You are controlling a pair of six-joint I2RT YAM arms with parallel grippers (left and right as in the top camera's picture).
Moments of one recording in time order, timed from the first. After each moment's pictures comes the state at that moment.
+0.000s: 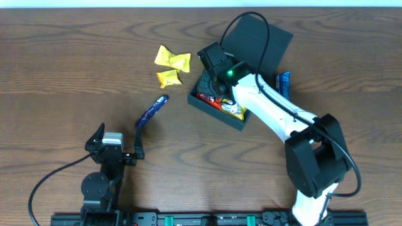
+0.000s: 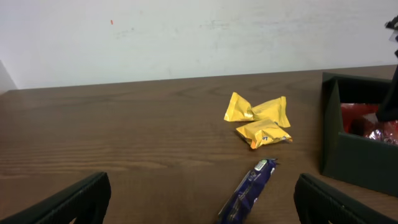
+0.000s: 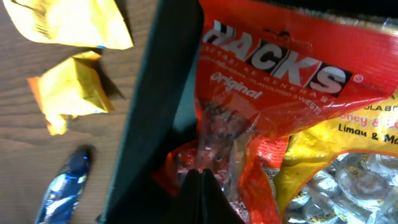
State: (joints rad) left arm -0.07 0.03 0.02 -0.11 0.01 0.04; right arm 0.57 1.96 1.49 -0.67 0.05 0.82
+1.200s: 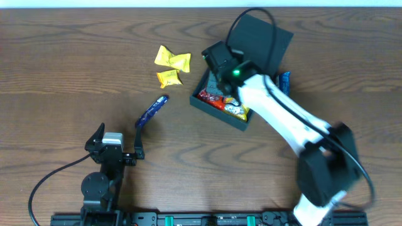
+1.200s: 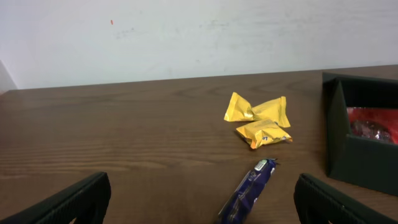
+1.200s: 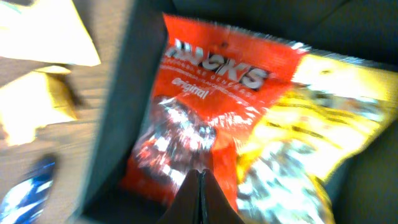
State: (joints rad) left arm -0.07 0.03 0.02 -0.11 0.01 0.04; right arm 0.56 1.83 1.49 -0.79 0.19 0.78
